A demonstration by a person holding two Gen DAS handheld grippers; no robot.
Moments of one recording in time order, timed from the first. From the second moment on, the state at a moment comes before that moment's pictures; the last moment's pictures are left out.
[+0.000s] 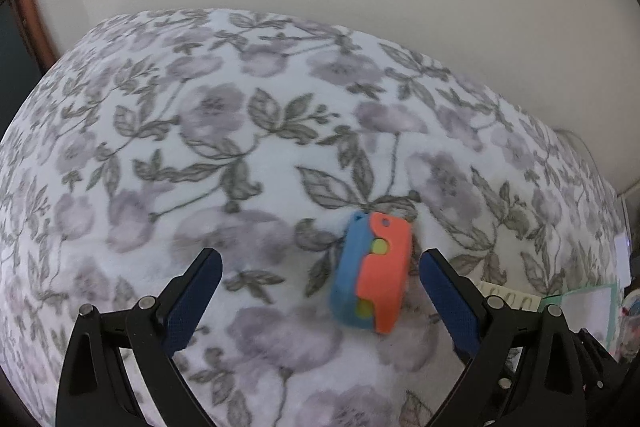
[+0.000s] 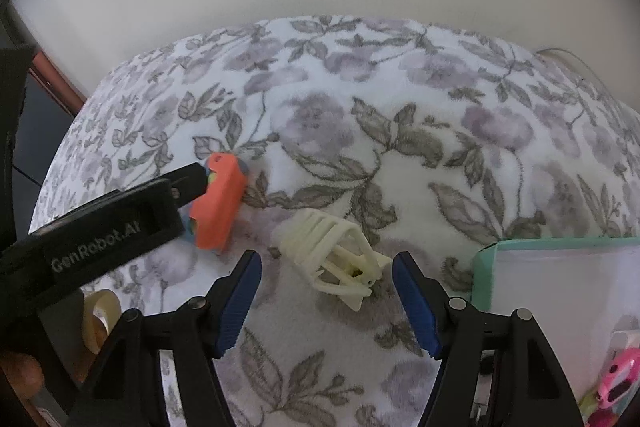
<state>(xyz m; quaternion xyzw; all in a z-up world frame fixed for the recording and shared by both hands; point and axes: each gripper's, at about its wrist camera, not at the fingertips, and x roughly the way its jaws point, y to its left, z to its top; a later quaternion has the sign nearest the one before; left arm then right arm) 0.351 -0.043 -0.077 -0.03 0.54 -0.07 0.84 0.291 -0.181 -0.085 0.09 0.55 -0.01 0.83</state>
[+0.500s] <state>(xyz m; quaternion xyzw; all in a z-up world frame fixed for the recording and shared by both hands) 0.345 -0.071 -0.091 -0.01 0.55 -0.10 0.83 0.288 -0.180 -0.086 0.08 0.54 -0.01 0.84</state>
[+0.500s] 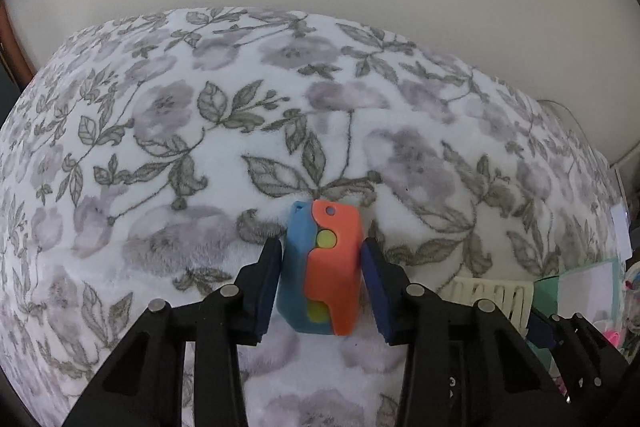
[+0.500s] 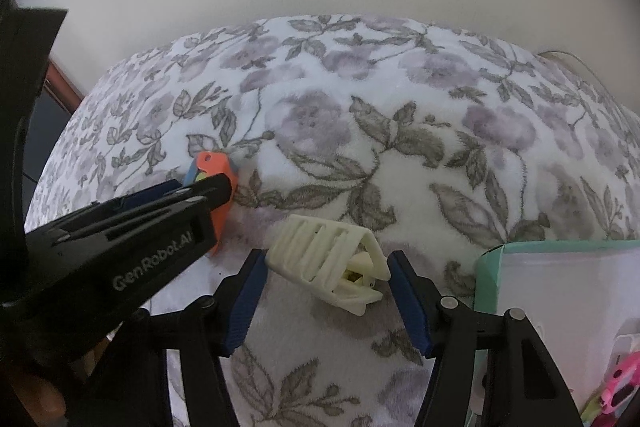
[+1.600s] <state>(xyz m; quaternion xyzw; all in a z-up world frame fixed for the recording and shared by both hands) 0.209 -0.050 0.021 -0.15 0.54 -0.08 0.82 0.131 -0.217 0.027 0.17 0.49 -0.05 0.86</state>
